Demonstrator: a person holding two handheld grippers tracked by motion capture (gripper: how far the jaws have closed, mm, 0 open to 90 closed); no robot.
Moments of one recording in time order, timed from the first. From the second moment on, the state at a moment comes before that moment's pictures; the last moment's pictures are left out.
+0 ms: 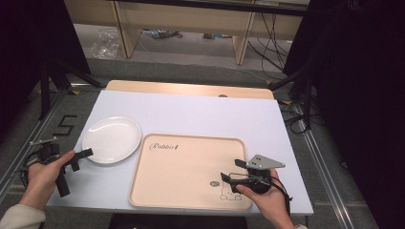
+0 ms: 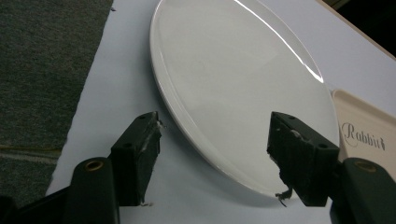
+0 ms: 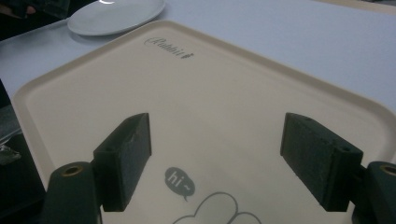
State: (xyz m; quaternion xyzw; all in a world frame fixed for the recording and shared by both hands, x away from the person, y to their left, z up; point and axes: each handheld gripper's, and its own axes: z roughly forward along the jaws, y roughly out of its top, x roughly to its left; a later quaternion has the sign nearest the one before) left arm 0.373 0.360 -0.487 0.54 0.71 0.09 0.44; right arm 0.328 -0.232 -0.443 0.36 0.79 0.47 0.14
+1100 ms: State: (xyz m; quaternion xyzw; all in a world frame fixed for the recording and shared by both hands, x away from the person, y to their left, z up) left arm 0.399 0.372 -0.500 0.46 0.76 0.00 0.45; right arm 0.331 -0.232 -0.445 0.36 0.80 0.46 0.14
